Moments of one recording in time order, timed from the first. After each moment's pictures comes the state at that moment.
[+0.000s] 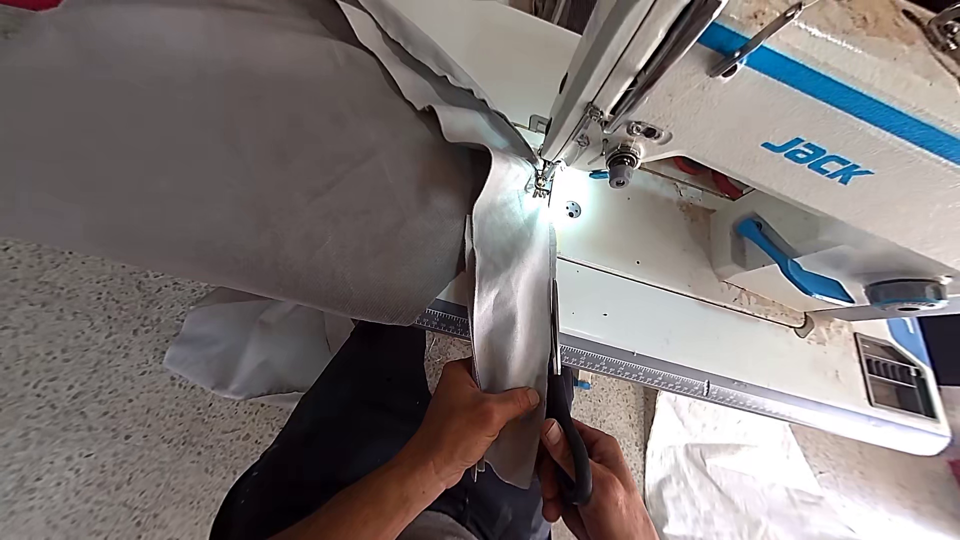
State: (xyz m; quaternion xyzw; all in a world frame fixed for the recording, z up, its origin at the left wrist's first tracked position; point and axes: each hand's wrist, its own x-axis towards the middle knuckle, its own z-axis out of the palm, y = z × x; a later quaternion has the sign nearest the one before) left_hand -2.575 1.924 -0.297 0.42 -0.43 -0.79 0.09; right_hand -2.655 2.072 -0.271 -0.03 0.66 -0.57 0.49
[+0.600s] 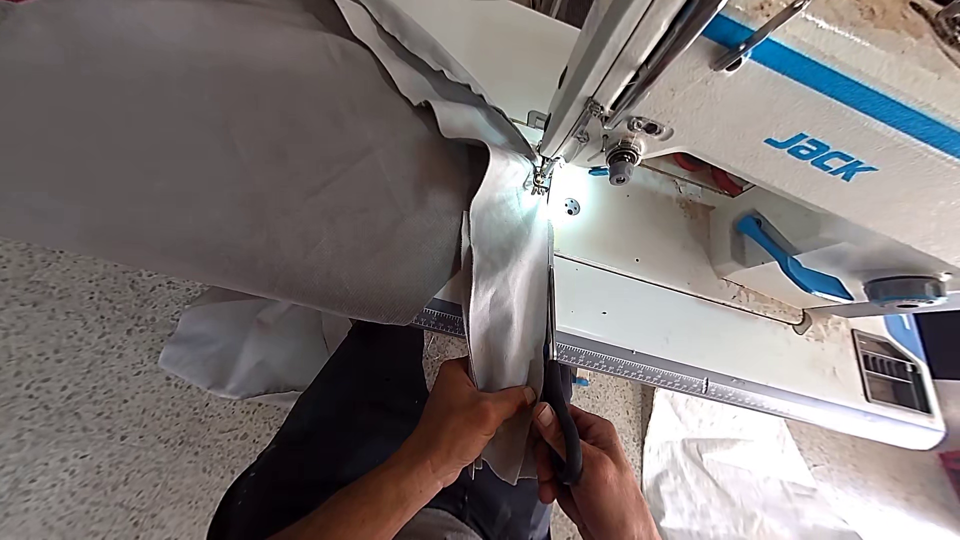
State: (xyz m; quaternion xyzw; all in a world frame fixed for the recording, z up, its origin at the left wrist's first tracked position) left_hand -2.574 1.923 -0.301 0.42 -0.44 -0.79 0.08; right_hand -2.659 2.058 -0.272 -0.03 0.67 -0.57 0.48
